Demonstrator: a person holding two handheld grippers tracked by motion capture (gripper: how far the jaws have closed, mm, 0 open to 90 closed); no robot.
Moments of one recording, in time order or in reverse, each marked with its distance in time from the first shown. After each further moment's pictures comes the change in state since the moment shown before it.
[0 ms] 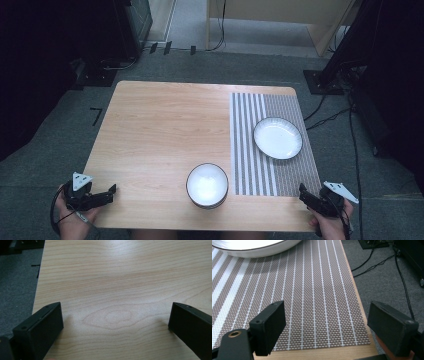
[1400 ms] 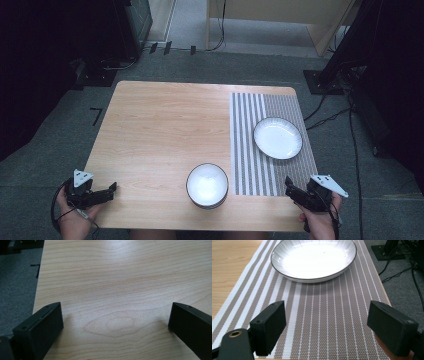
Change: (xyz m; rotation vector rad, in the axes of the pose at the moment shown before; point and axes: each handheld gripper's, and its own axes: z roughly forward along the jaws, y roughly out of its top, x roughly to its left) left arm 0.002 0.005 0.004 0.007 -0.004 0.006; right arm 0.057 0.031 -0.030 -0.040 0.093 -0.040
